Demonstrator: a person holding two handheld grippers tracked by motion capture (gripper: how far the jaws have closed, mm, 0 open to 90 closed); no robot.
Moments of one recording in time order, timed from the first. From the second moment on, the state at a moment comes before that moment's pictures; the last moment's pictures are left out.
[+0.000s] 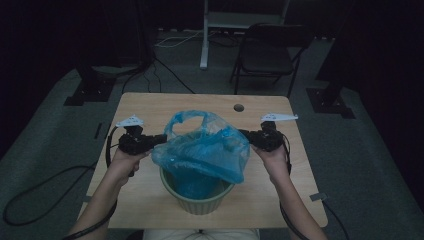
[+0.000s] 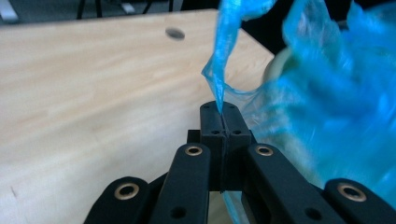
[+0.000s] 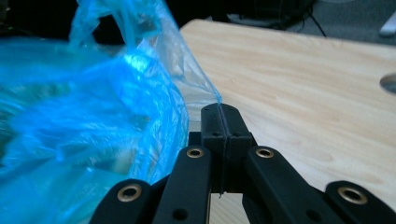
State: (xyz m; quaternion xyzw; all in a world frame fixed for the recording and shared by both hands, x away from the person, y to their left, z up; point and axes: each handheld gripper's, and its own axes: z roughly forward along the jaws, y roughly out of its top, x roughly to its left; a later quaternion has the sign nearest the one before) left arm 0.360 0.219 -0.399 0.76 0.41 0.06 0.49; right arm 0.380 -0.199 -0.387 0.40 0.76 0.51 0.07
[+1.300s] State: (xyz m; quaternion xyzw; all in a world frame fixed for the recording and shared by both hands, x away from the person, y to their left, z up) left arm 0.332 0.239 -0.432 0.74 0.42 0.01 0.52; right arm 0.368 -0.253 -0.394 0.46 0.70 0.54 0.08
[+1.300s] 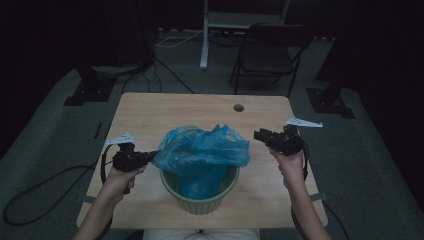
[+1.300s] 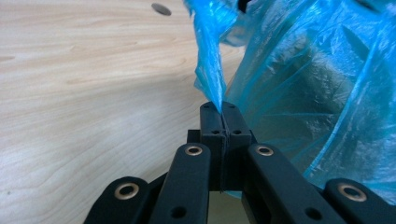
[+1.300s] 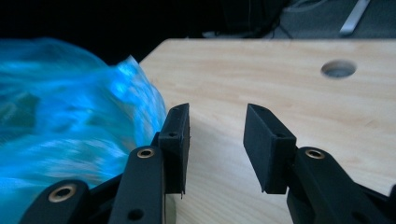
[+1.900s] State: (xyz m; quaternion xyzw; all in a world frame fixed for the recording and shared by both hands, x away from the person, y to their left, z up) left arm 0.331 0.232 -0.424 0.74 0.40 0.01 0.53; right arm 0.350 -0.180 -0.333 0.33 0.75 0.58 0.02
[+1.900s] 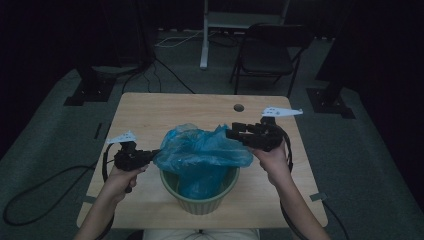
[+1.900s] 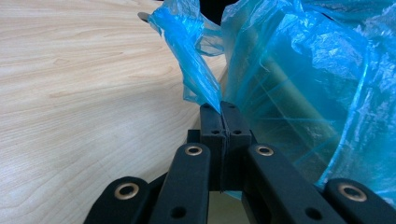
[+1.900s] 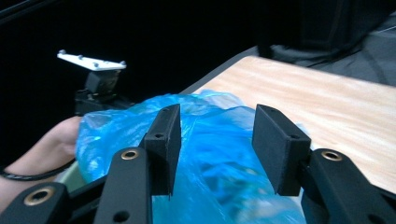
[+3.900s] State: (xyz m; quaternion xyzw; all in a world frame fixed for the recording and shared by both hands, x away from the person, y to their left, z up) left arm 0.333 0.232 -0.464 0.76 0.44 0.01 0.48; right arm 0.209 -0.144 -0.489 0.30 0.81 0.49 -0.10
